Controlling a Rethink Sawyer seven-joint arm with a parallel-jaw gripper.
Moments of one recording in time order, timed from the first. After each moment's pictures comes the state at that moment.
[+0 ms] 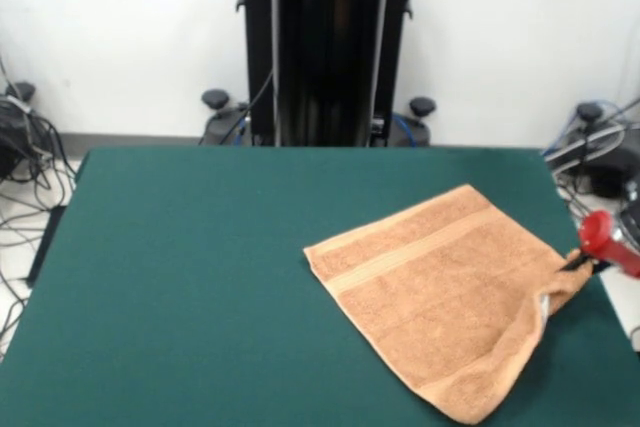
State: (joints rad) arm 0.58 0.34 -0.61 0.59 0.28 1.02 2.28
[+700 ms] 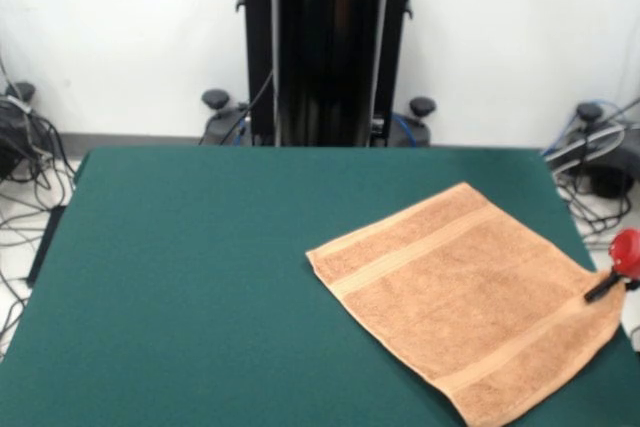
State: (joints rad) arm 0.56 0.40 -0.63 0.45 0.30 1.05 2.30
